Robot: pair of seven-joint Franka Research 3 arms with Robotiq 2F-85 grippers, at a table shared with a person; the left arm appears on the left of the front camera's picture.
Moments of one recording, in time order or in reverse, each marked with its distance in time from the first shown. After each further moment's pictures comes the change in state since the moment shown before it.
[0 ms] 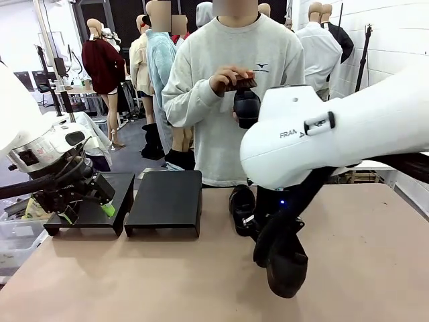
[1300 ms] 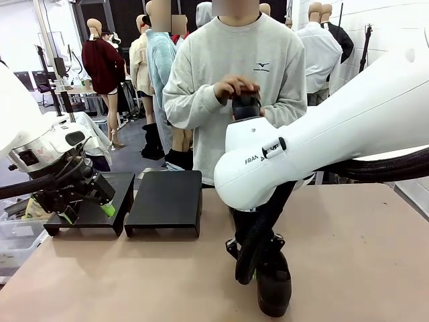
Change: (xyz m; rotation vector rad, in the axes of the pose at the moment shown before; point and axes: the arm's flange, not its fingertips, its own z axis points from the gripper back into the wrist) left arm 0.000 0.000 0.000 0.000 0.000 0.000; right arm 0.026 0.038 -0.064 -0.101 0.127 -0.037
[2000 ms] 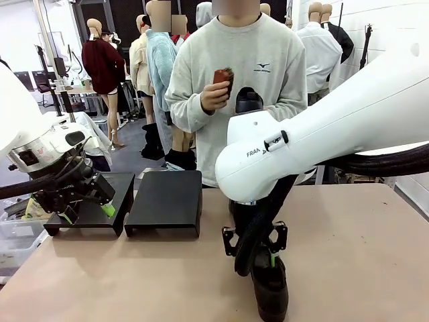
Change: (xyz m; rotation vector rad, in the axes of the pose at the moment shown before) left arm 0.000 0.000 0.000 0.000 0.000 0.000; right arm 0.003 -0.004 0.018 0.020 -0.036 -0.013
